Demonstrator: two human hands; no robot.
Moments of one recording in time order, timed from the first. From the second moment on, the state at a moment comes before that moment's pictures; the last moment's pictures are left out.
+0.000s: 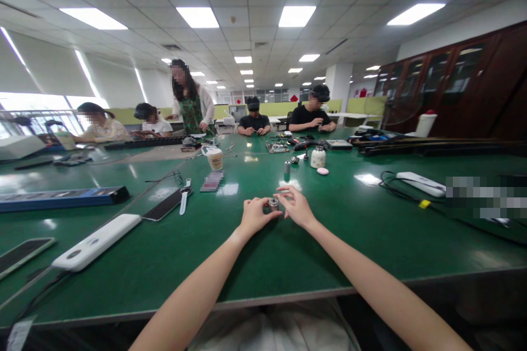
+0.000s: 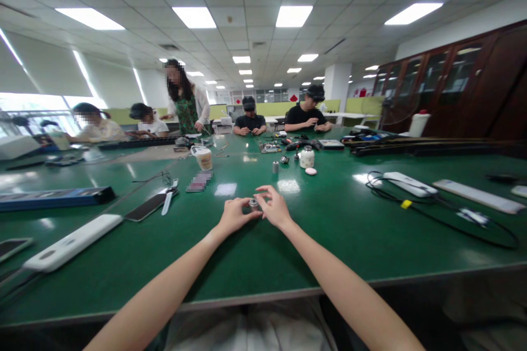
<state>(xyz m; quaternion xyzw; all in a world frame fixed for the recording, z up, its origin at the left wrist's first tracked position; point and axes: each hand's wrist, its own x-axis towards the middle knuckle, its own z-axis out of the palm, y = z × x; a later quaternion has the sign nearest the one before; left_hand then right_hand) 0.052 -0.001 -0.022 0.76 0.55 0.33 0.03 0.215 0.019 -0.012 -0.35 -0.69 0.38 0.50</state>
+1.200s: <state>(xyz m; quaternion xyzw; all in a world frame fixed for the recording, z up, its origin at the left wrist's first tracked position) 0.047 0.007 -0.032 0.76 0.52 0.38 0.10 0.211 0.034 -0.012 -0.35 -0.70 0.33 0.53</state>
